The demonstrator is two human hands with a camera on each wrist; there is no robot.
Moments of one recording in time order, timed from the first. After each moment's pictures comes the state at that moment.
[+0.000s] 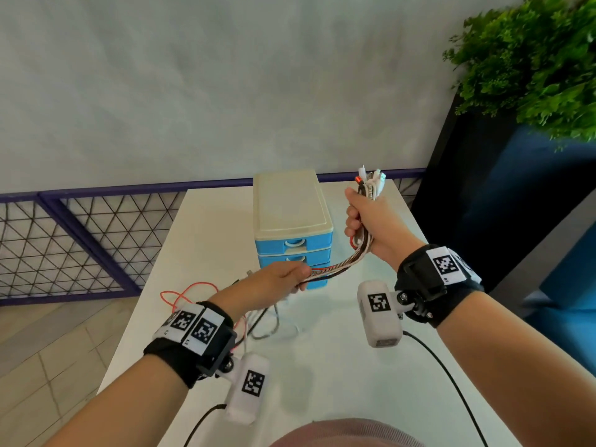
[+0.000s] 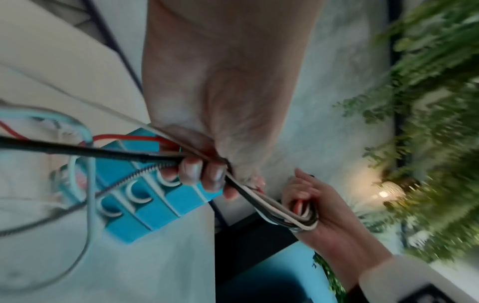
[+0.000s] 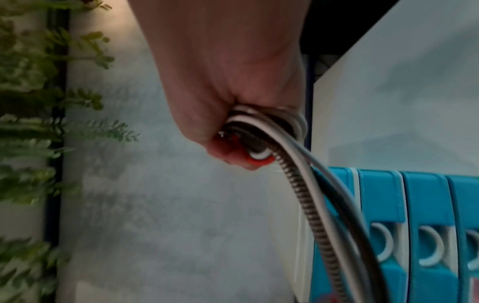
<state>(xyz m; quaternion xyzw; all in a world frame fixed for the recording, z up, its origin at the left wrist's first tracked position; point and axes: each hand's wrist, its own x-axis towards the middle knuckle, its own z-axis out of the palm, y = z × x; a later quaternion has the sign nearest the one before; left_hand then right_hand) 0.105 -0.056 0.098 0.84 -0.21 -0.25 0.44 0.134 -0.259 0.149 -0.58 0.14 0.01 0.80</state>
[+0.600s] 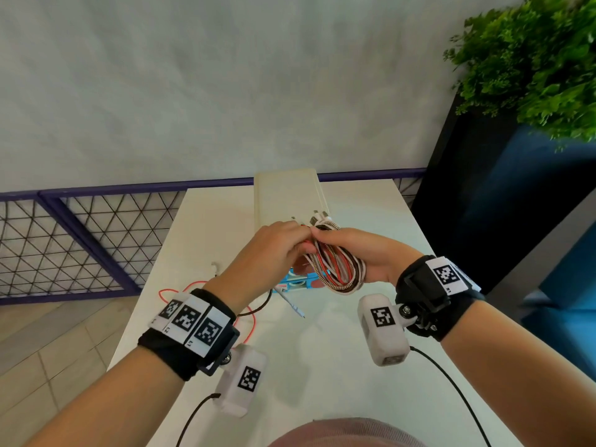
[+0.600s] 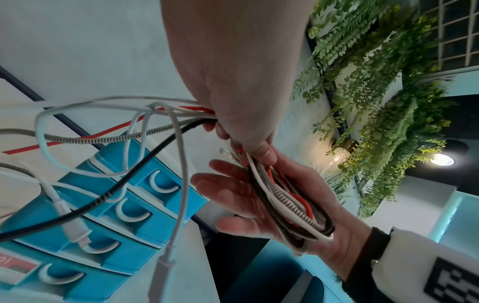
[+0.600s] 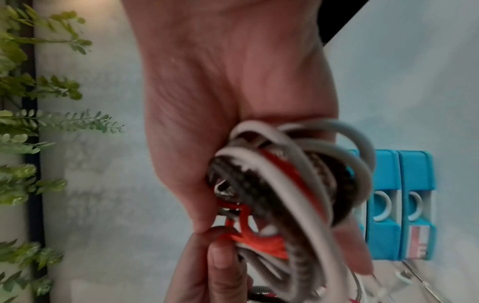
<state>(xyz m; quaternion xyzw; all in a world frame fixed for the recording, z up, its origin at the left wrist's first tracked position) 0.116 -0.060 0.133 0.89 -0.37 0.08 0.28 0.106 -0.247 0.142 -0.61 -0.02 0.38 0.70</state>
